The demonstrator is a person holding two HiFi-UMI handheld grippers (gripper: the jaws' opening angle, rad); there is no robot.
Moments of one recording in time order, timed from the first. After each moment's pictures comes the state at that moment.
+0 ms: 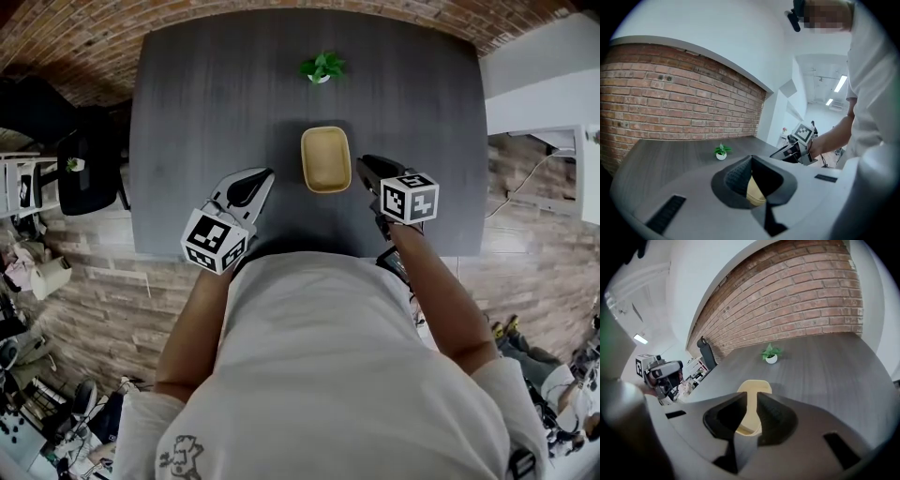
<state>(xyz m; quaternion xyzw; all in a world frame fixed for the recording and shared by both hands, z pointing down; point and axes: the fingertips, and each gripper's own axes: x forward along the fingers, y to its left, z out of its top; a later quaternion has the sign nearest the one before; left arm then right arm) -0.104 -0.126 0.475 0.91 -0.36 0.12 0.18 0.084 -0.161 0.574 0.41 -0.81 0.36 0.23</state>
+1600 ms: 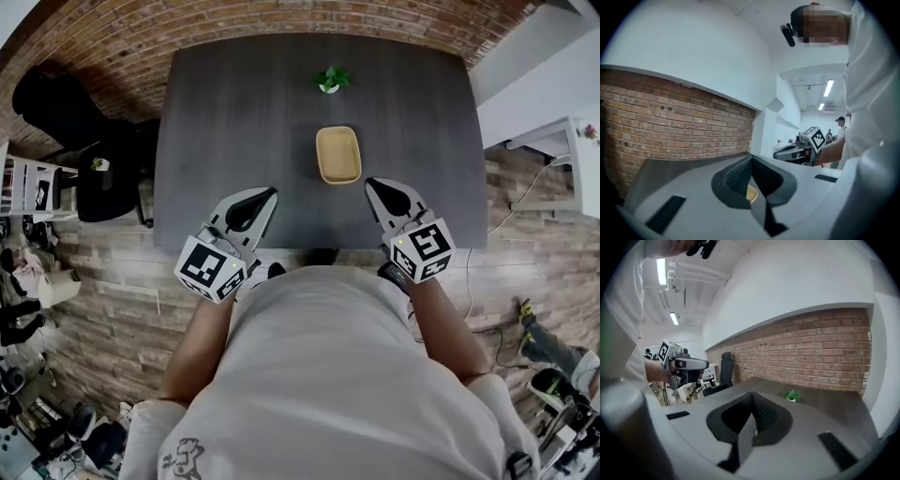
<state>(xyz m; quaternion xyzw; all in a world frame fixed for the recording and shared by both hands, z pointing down) -0.132 -0.025 0.366 0.93 -0.36 0.05 0.11 0.032 -0.051 0.407 0.39 -0.90 0.11 0.13</state>
